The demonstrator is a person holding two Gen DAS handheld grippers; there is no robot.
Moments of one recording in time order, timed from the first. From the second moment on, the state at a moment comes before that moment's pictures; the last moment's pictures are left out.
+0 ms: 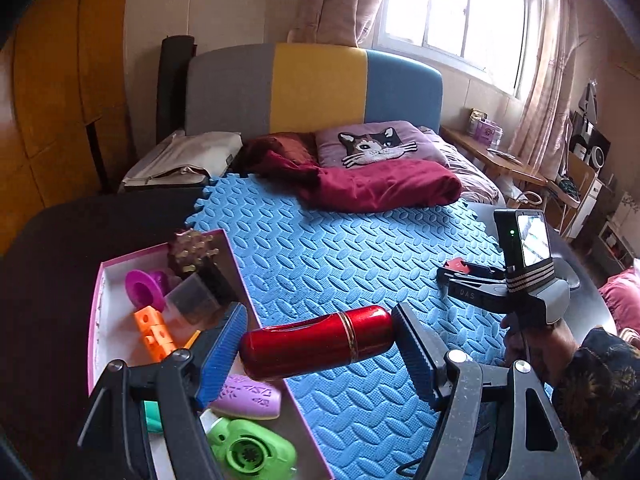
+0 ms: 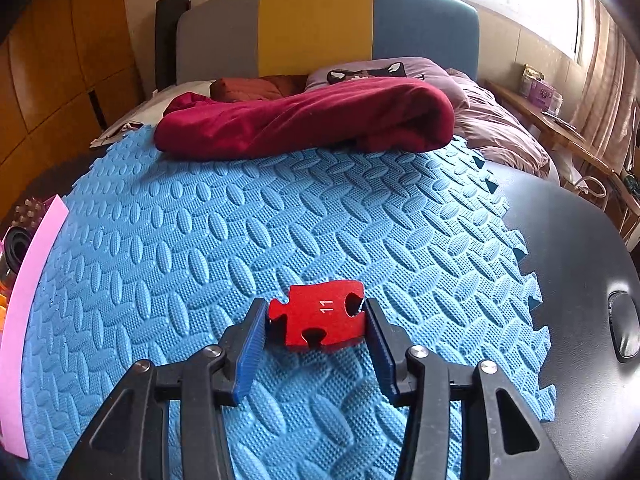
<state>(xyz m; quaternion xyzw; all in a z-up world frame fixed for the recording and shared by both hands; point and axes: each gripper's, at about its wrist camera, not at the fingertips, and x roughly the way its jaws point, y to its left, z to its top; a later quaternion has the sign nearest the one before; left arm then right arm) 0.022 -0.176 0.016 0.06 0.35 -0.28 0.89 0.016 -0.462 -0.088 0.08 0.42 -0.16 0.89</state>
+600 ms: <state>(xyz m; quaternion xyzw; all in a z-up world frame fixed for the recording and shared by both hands) 0.020 -0.055 0.007 0.03 0.38 -0.19 0.91 0.016 -0.462 -0.088 0.08 0.42 -0.16 0.89</state>
